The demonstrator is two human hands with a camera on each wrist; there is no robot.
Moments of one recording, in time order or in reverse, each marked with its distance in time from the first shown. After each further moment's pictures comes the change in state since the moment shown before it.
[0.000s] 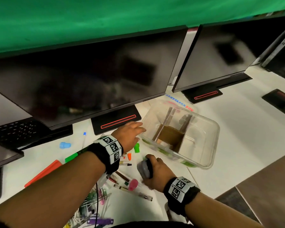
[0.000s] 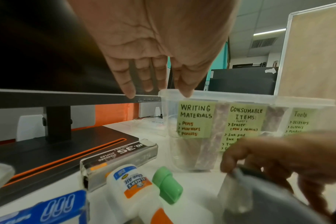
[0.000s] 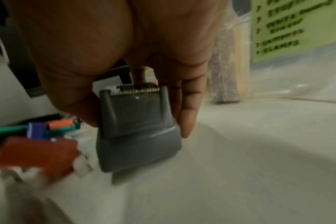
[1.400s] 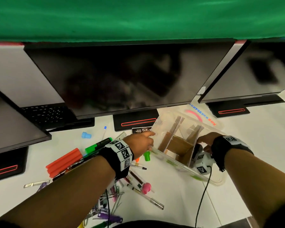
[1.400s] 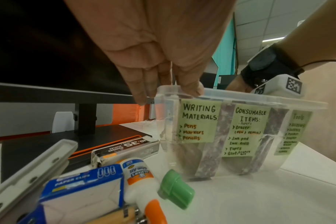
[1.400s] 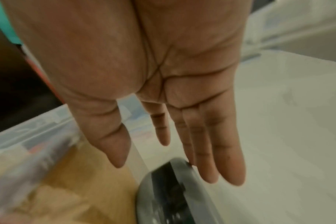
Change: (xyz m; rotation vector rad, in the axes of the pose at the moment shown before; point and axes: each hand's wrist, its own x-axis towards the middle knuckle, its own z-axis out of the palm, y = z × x) left_hand -0.031 -0.022 0.004 -0.092 -0.051 -0.018; right_hand 0.082 0.035 -0.158 0.254 0.024 0.624
